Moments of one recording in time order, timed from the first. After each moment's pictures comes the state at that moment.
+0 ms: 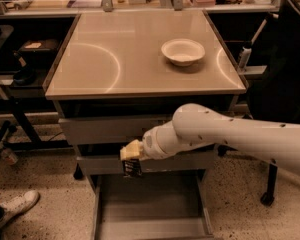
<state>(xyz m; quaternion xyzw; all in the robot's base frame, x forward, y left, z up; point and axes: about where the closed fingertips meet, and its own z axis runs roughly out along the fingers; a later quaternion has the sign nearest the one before) 0.509 0.044 0.652 -0.12 0.93 0.33 0.14</state>
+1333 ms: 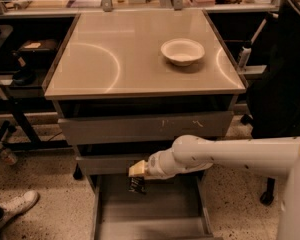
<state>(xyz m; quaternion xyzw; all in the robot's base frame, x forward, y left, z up) 0.521 0.025 0.506 -0.02 0.94 0.33 0.10</state>
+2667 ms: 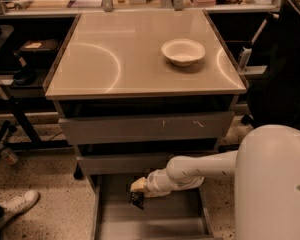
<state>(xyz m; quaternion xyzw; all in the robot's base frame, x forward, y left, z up) 0.517 0.030 0.370 0.07 0.94 0.33 0.04</state>
